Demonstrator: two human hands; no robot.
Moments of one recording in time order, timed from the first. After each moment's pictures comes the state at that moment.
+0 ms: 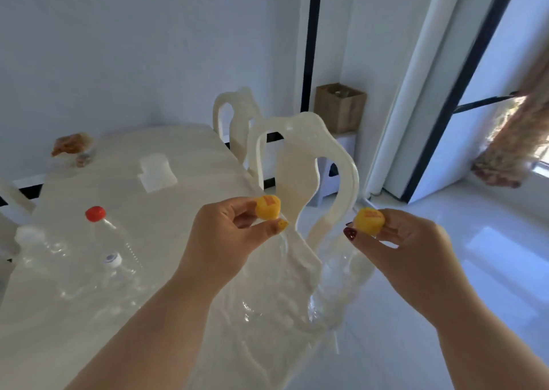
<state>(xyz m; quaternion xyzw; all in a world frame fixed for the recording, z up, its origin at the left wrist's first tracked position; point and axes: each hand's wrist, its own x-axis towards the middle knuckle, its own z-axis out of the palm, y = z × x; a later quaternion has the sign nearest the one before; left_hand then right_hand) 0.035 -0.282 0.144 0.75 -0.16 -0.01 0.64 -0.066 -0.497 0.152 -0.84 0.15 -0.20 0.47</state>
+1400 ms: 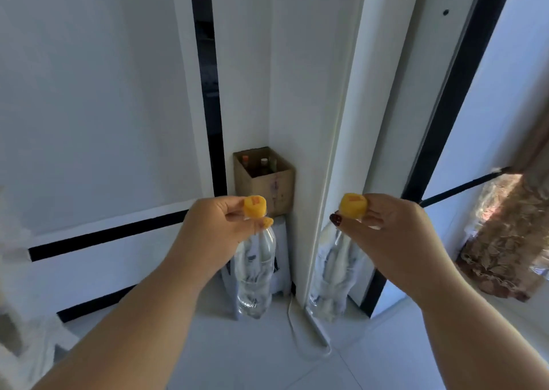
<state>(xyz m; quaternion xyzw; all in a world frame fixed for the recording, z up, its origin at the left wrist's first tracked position) 0.516 -1.012 0.188 0.79 -0.16 -0.01 0.60 0.420 -1.230 0.204 -0.88 0.12 -0.23 0.41</state>
